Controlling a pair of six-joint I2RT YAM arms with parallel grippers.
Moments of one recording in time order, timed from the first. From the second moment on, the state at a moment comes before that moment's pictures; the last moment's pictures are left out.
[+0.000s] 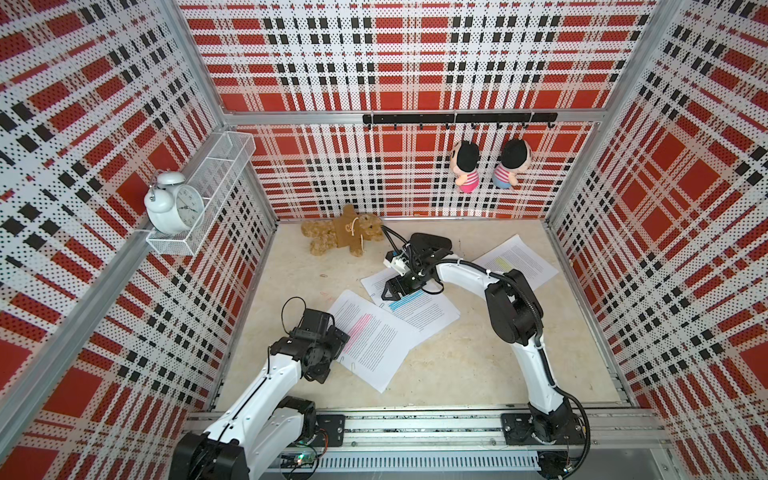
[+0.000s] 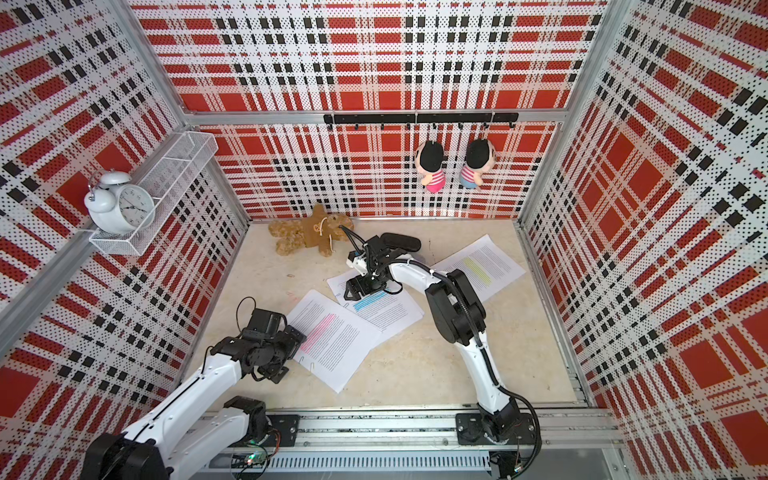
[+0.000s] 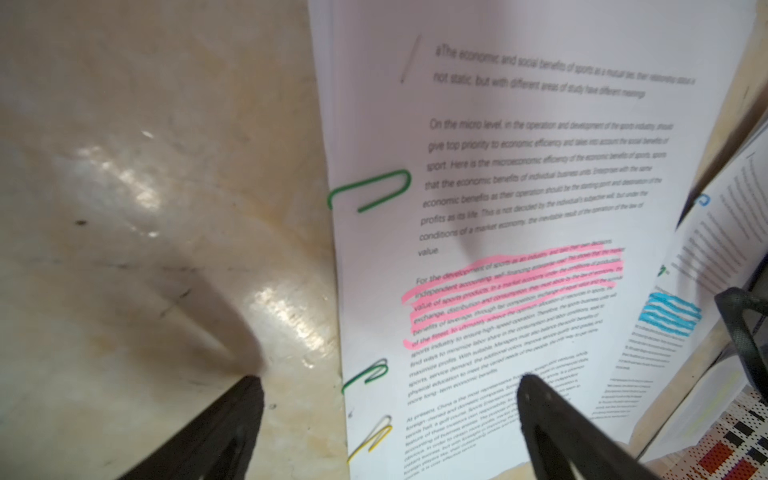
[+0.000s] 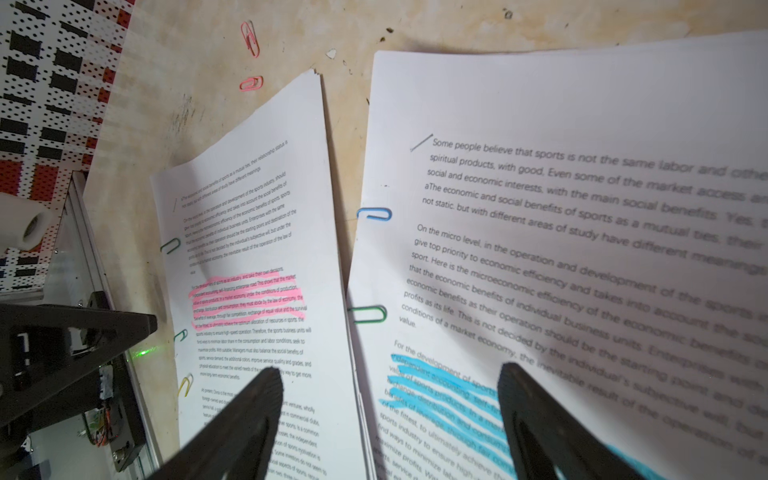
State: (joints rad) left arm -0.22 0.94 0.44 -0.68 0.10 -1.25; right arm 0.65 2.27 1.80 -0.60 -0.54 0.08
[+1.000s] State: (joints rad) left arm -0.30 1.04 0.28 0.19 0.19 -1.17; right arm 0.56 2.28 1.70 -0.55 -0.70 0.05
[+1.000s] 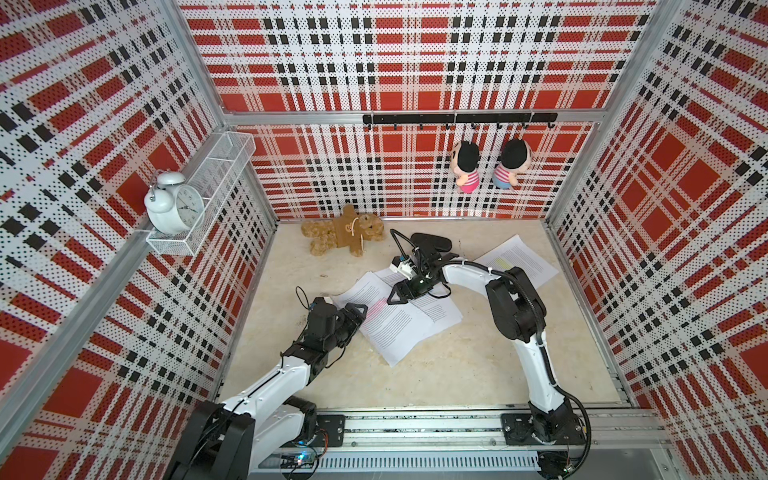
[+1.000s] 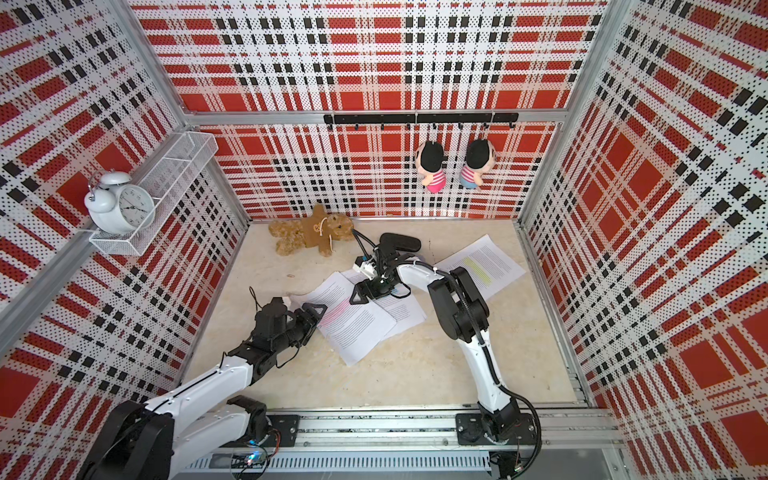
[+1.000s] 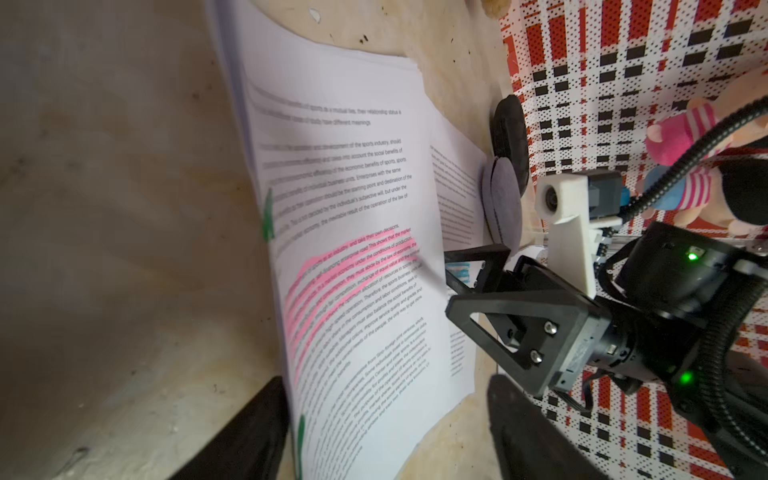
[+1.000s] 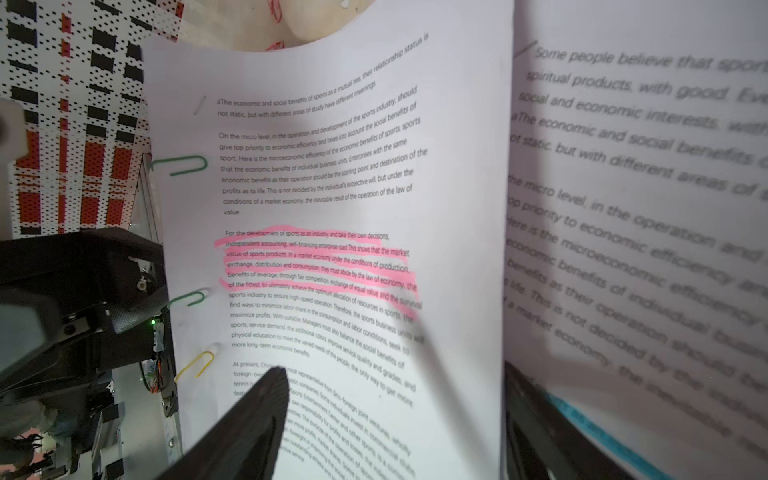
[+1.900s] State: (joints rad) left arm -0.30 1.32 0.43 0.23 0.31 -1.07; right arm 0.53 2.22 1.59 -0.48 -0.72 0.09
